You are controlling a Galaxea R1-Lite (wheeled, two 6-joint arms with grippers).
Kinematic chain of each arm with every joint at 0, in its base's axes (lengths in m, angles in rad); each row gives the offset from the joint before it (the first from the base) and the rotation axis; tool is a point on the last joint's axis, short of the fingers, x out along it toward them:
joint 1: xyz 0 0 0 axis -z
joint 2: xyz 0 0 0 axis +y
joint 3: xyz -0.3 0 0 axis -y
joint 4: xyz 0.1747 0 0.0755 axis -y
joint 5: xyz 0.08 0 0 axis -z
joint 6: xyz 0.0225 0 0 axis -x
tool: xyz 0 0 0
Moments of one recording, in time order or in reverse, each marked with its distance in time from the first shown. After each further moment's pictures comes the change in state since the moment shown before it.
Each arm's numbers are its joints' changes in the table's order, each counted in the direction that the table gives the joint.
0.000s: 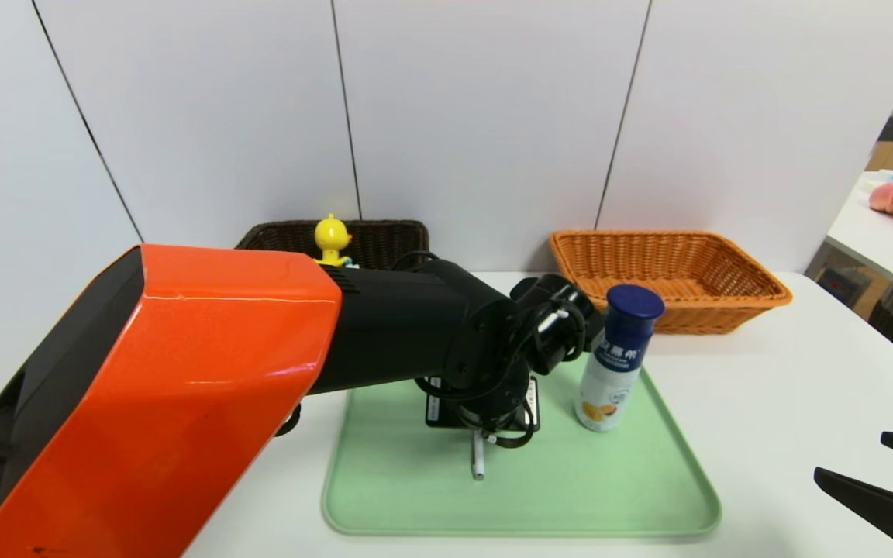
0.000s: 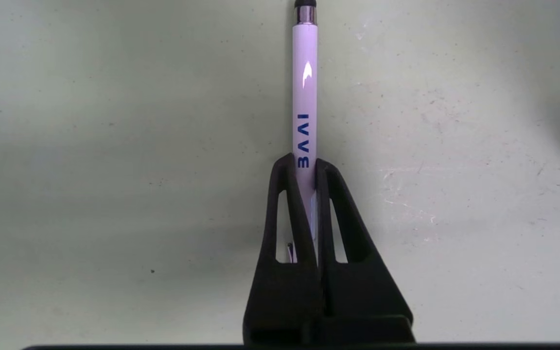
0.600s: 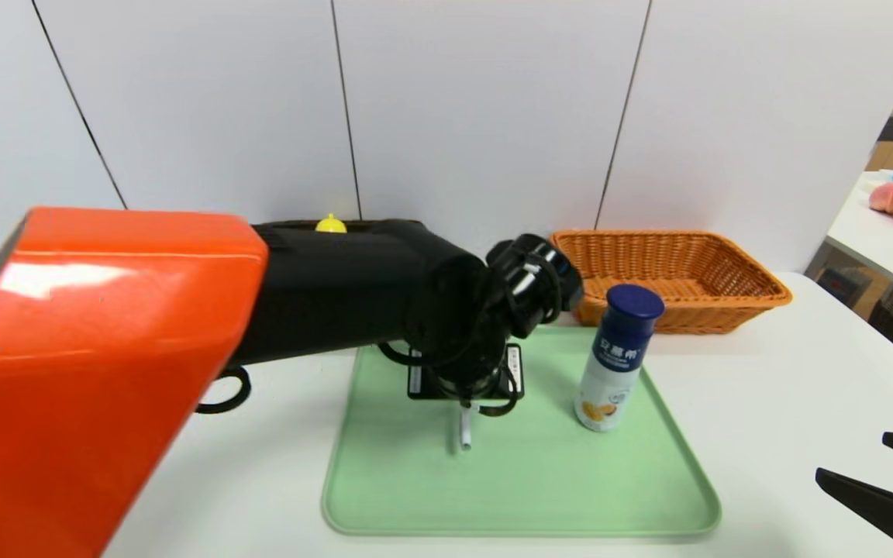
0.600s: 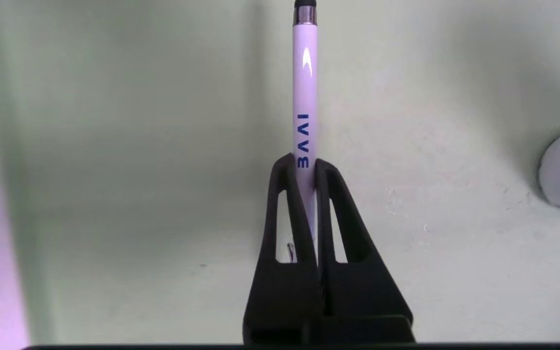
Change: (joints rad) left arm -0.043 -0.086 0.002 -0.011 -0.019 -0.020; right arm 0.000 -0.004 -0.001 0.000 0.001 0.000
